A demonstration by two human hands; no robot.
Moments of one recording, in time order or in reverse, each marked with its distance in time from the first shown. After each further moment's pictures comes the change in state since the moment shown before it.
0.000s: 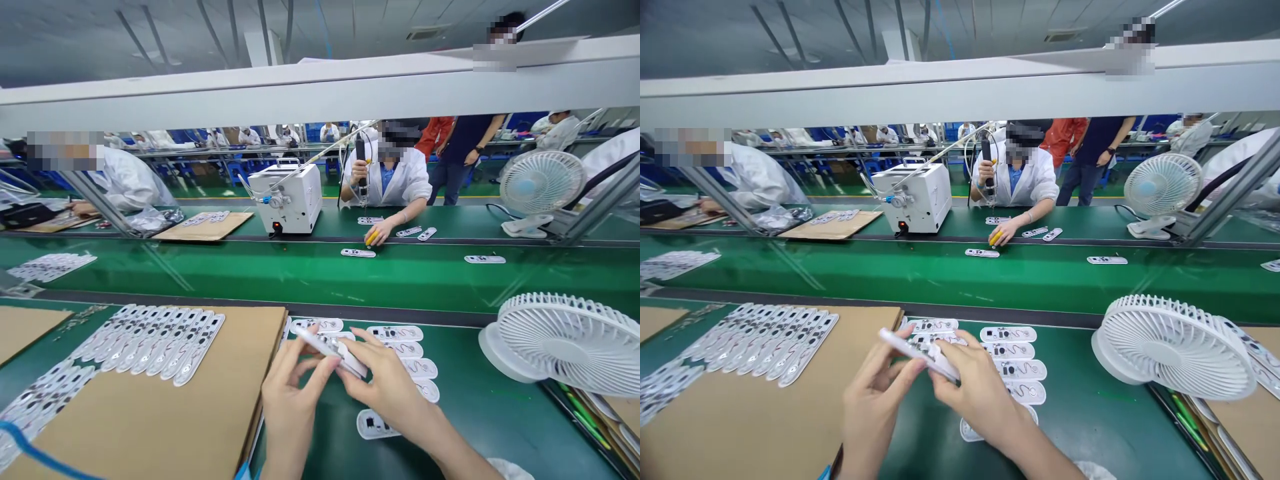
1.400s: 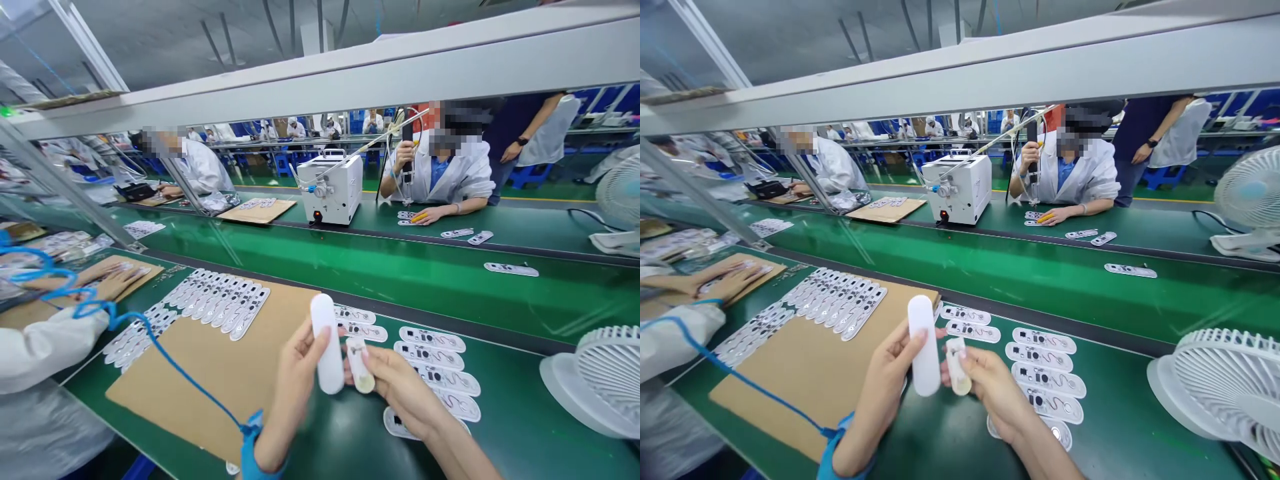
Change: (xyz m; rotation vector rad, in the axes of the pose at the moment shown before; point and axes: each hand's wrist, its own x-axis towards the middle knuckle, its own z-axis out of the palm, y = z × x) left_hand 0.015 -0.007 -0.044 0.077 -0.113 -0.198; right_hand 0.001 0.008 0.035 1.069 -0.187 0.544
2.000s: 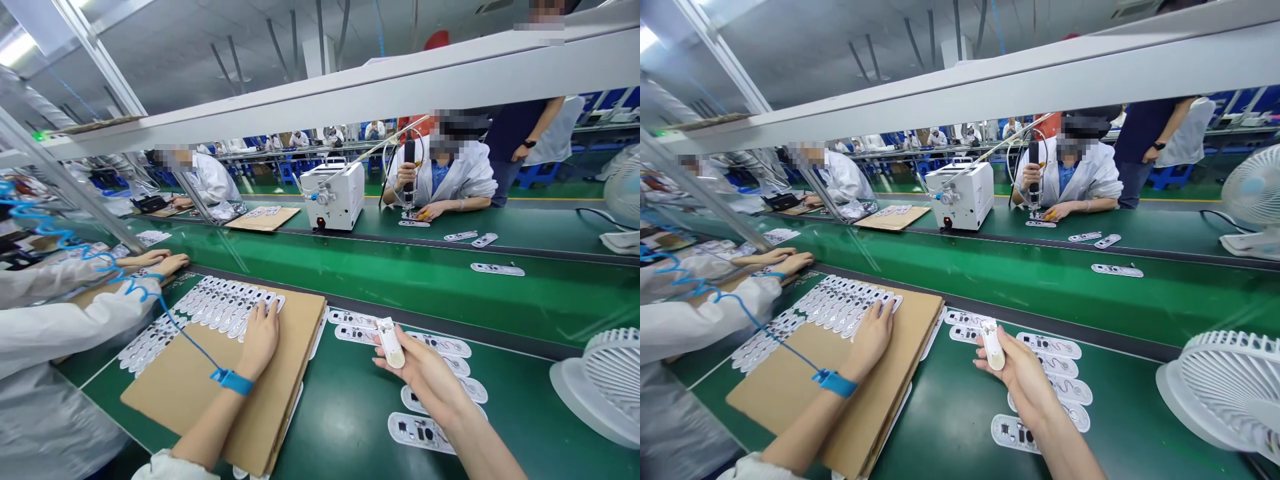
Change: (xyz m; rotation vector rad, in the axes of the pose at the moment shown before) left_hand 0.102 -0.085 -0.117 1.406 0.280 0.374; right_hand -0.004 -0.020 -0.025 0.169 0.273 -0.051
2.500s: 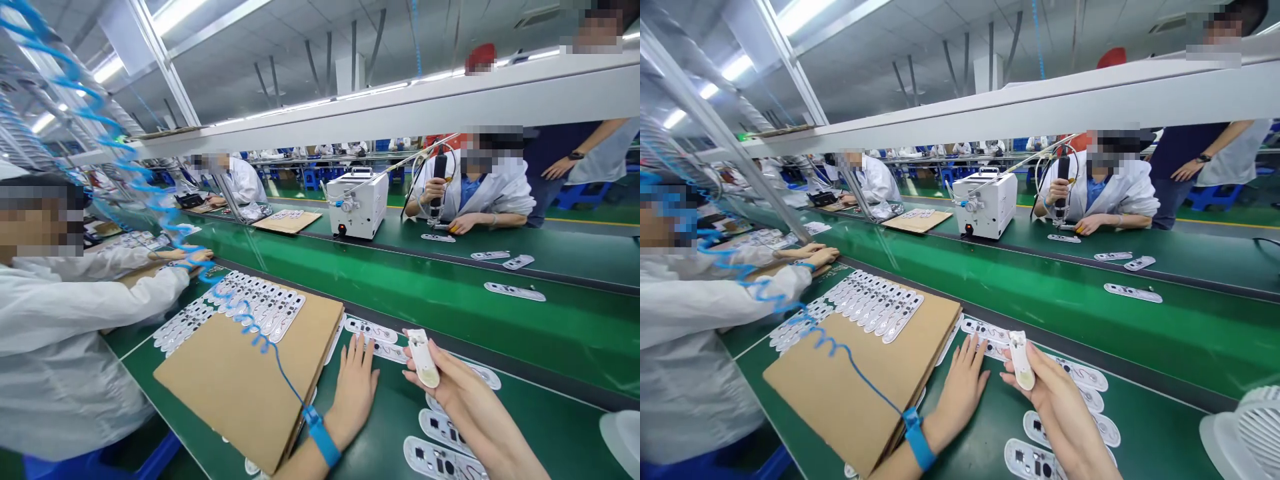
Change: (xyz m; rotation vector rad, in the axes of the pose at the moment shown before) left_hand -0.081 0.156 0.014 -0.210 -0.135 0.268; right_hand -0.009 -0.009 -0.005 -0.053 0.065 -0.053
